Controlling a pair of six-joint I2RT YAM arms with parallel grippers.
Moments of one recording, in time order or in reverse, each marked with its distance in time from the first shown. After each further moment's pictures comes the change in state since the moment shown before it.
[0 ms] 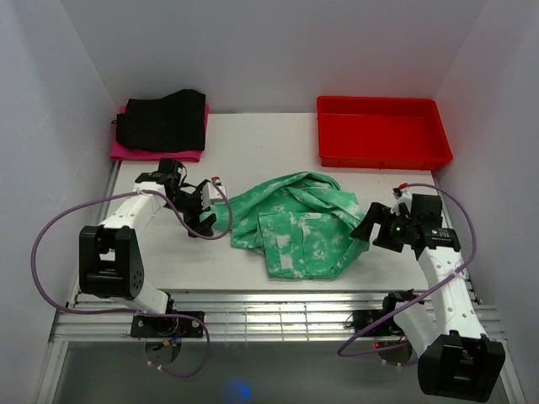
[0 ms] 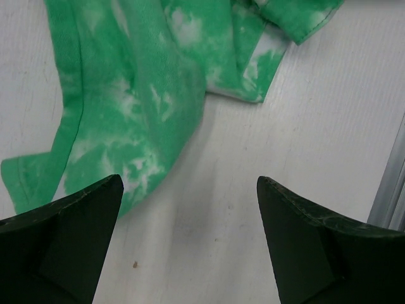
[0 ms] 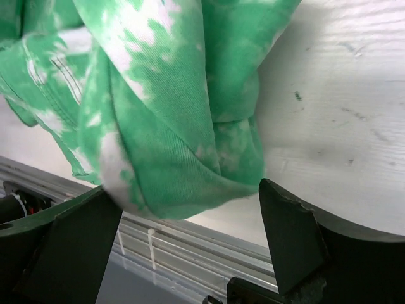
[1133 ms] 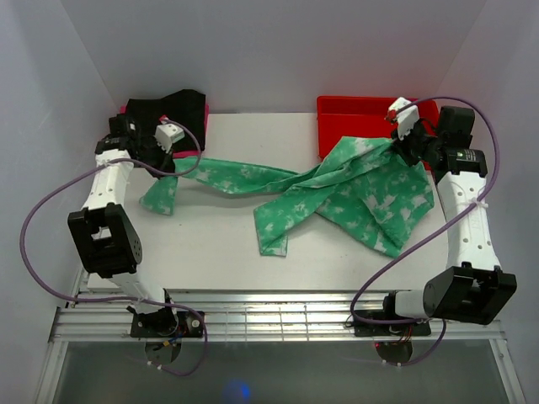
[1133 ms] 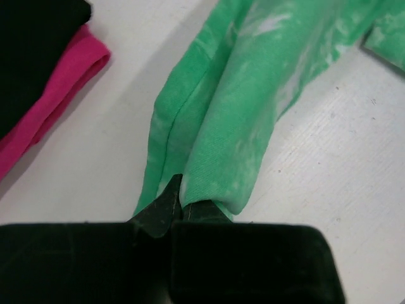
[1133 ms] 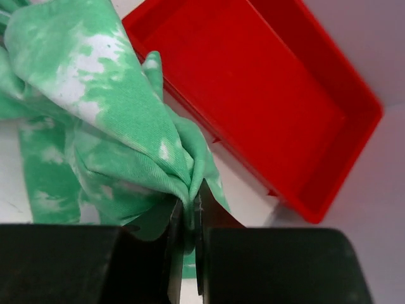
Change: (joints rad) left arm 0.227 0.213 0.457 0.042 -0.042 -0.335; right arm -0.081 0.446 0.787 0.039 0.006 -0.961
